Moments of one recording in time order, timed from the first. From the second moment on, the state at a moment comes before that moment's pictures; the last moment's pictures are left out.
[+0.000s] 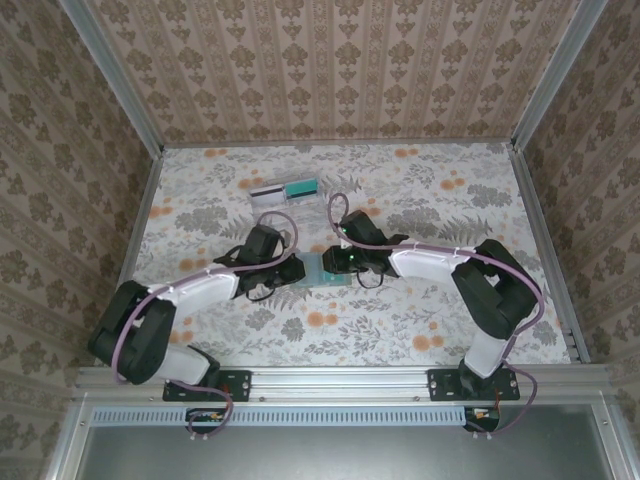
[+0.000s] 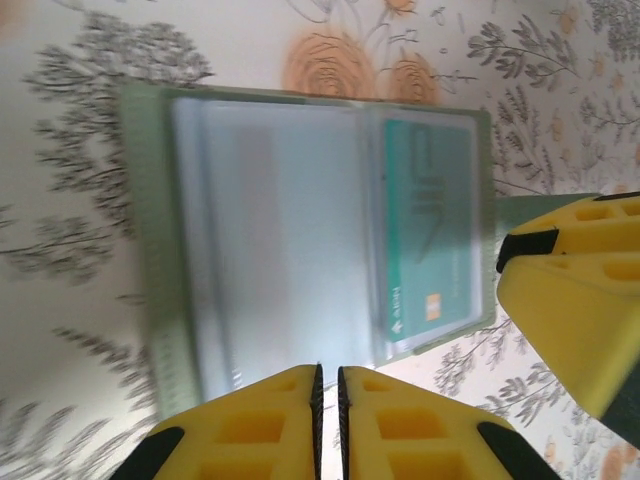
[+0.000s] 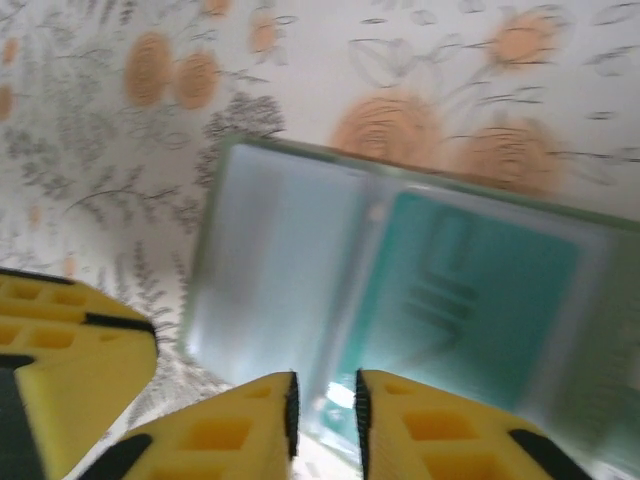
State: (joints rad) left arm -0.61 1.42 0.64 -0.12 0.30 -0.72; right arm 0.67 1.74 0.98 -0.12 -0.21 0.57
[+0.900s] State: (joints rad) left arm -0.64 1.64 0.74 -0.03 0.35 -0.78; right arm 0.64 1.79 0.96 -0.19 -0.09 0.50
